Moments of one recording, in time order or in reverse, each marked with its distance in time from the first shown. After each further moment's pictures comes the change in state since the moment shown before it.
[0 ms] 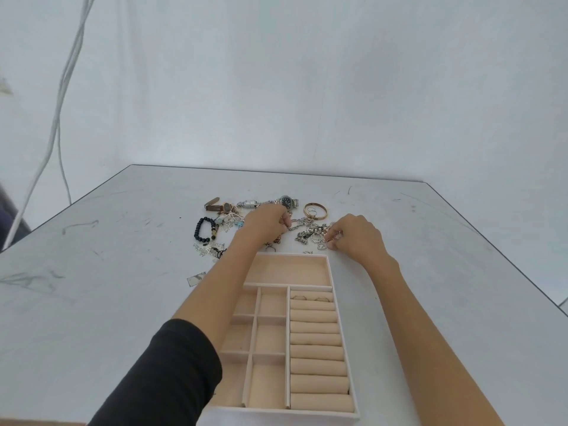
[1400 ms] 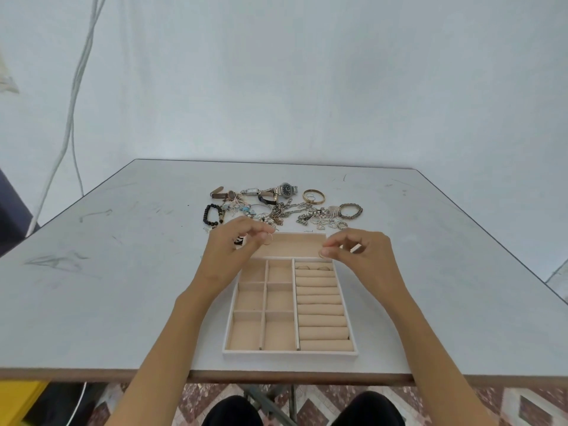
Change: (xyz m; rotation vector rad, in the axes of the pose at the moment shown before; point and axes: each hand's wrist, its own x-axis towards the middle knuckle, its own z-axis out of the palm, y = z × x) left_hand -0.154 -0.027 -0.005 -0.697 0.411 0.312; right_hand -0.125 -0.010 -0.004 0.787 0.171 -0.189
